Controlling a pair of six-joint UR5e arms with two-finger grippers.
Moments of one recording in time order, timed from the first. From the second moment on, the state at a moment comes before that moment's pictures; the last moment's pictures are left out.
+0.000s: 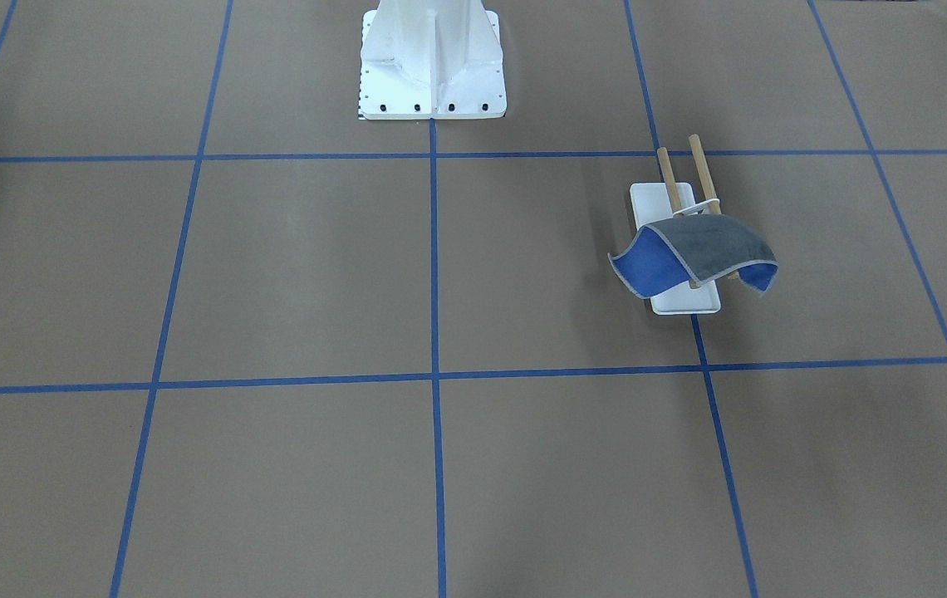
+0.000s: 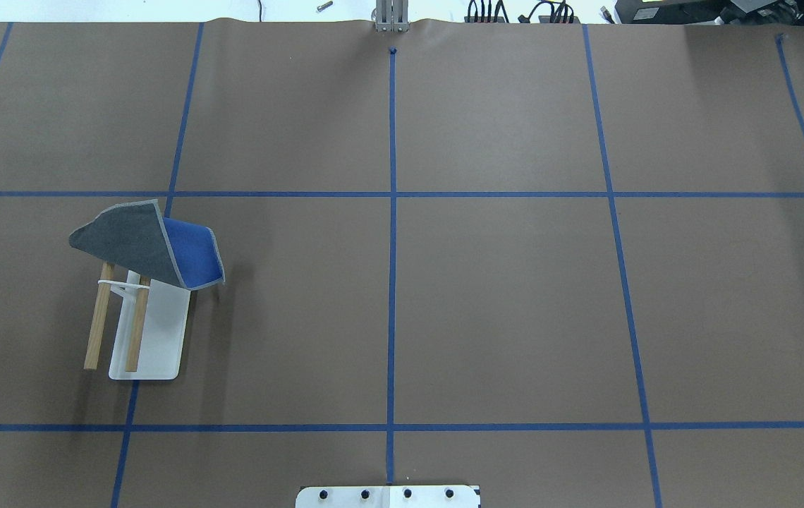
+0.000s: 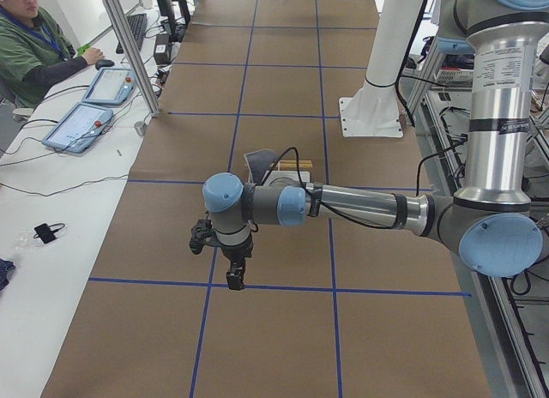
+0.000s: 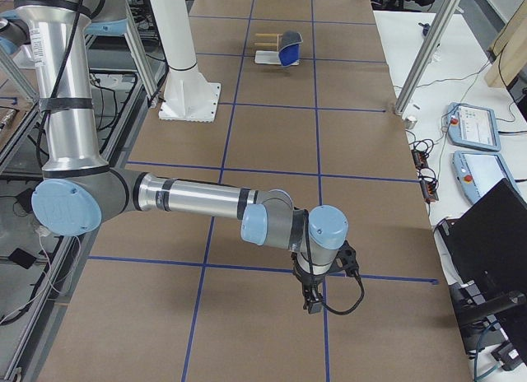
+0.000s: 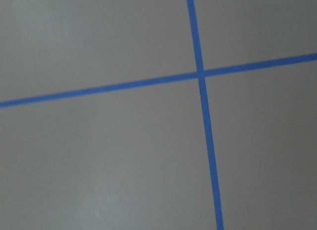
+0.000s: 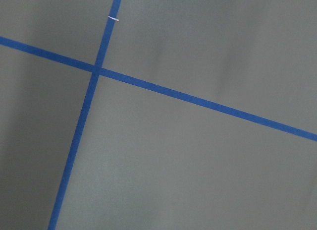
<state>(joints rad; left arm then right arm) -1.52 -1.55 -1.72 -1.42 -2.24 0.06 1.65 -1.49 1.43 -1.62 2.22 -0.41</state>
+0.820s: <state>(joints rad) -1.54 -1.56 -1.75 -1.39 -2.26 0.05 1.65 -1.49 1.43 -1.62 2.22 -0.41</state>
